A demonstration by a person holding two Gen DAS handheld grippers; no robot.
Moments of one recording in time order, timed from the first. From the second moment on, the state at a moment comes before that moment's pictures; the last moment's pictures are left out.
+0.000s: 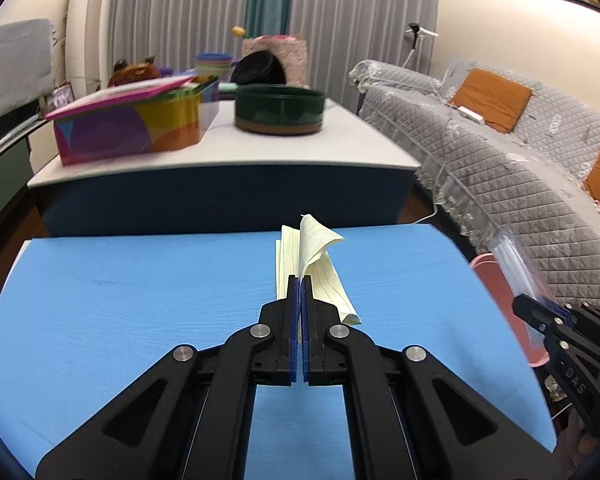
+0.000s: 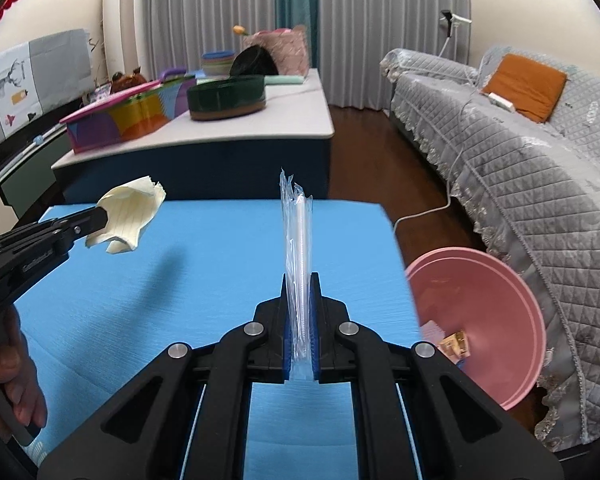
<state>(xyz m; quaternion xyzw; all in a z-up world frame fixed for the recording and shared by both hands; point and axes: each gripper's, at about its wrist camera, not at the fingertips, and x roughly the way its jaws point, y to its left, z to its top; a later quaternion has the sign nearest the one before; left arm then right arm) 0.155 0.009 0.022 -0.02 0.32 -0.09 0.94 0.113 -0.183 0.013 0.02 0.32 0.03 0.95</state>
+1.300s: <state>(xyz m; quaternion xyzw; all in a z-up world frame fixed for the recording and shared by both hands) 0.132 -0.181 0.050 0.03 0.30 -0.21 0.93 0.096 -0.362 0.061 0.07 0.28 -0.10 0.95</state>
